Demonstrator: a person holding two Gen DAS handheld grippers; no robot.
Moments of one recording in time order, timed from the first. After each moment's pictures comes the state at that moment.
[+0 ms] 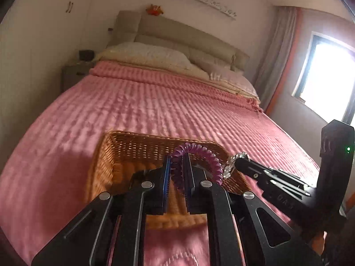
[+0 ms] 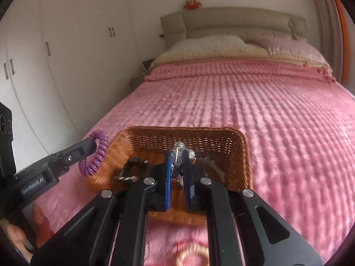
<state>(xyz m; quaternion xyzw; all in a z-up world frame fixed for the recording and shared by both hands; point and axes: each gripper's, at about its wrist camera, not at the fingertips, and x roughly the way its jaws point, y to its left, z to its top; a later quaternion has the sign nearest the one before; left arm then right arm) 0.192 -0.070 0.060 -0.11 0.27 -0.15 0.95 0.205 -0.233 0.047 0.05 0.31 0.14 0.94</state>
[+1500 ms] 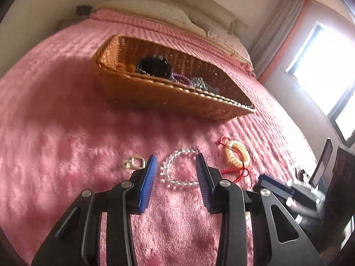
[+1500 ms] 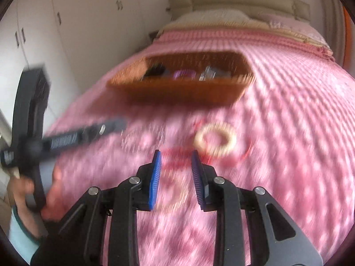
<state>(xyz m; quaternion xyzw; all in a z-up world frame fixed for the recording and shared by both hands) 0.106 -0.046 -0.039 -0.14 0.39 -0.21 0.89 0.033 -0.227 -0.038 0.01 0.37 0.15 0.92</state>
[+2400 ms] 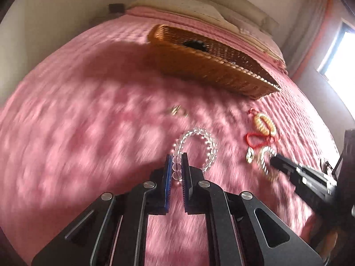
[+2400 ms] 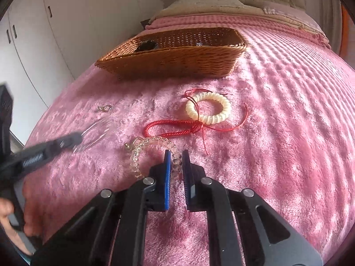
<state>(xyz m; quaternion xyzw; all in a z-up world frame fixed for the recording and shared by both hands) 0.040 -0.030 -0.052 -0.12 0.41 -0.07 0.90 0.034 -0.240 -0.057 0.02 0.40 0.14 0.91</state>
